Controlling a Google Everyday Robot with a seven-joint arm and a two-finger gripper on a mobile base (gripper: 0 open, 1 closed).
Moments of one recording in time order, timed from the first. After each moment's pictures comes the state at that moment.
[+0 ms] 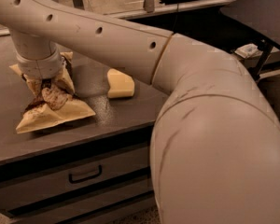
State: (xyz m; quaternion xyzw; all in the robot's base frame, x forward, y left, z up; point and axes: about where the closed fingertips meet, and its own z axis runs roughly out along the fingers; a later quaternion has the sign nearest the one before) arm 0.568 0.247 0.846 -0.98 -0.14 -0.09 0.08
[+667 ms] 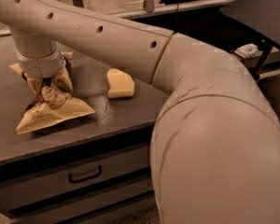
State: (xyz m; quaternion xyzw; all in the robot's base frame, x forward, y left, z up) arm 0.568 0.247 0.850 -0.98 -0.14 -0.09 0.08
